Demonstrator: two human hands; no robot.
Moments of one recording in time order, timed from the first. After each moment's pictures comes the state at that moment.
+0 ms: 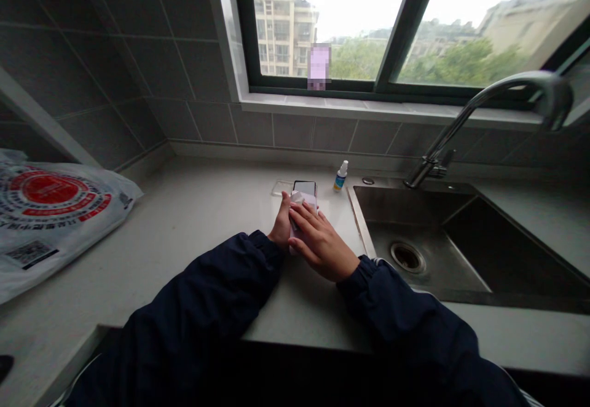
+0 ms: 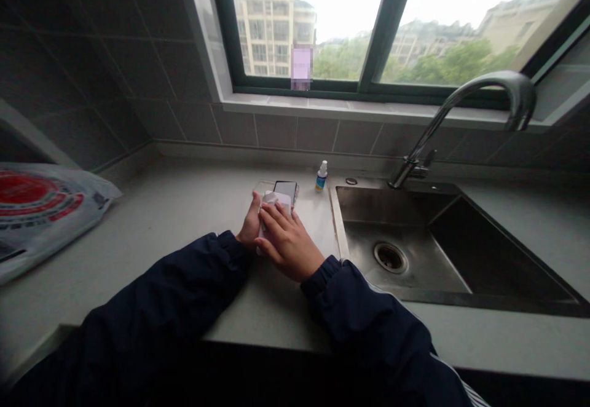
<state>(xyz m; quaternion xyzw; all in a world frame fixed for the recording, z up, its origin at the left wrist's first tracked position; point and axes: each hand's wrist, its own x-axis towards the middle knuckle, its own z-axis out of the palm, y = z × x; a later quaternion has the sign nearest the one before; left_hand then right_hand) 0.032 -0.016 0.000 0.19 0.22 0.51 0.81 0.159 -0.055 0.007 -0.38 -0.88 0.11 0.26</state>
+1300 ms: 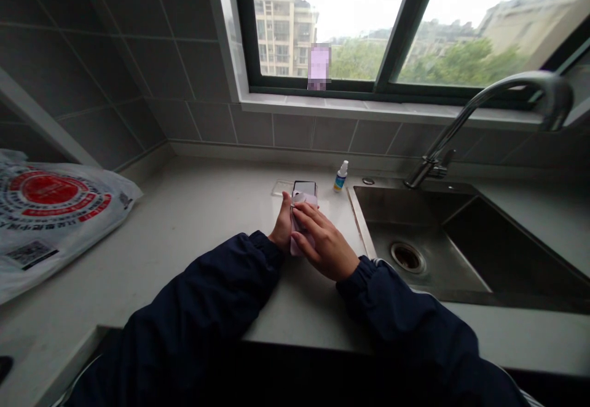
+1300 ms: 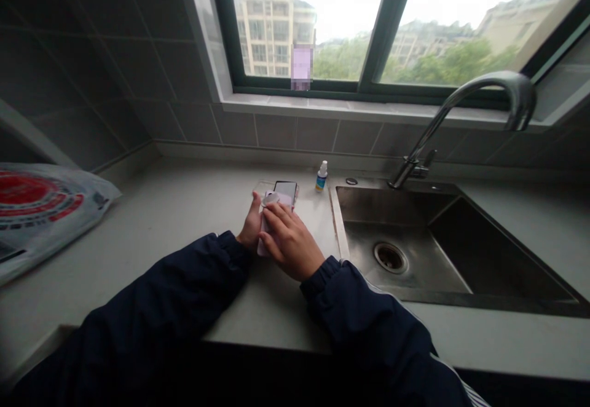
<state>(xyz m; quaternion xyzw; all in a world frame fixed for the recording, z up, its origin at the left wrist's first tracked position) 0.029 -0.016 0.002 0.19 0.23 0.48 0.82 0.159 -0.055 0.006 -0.35 -0.86 0.09 0.35</state>
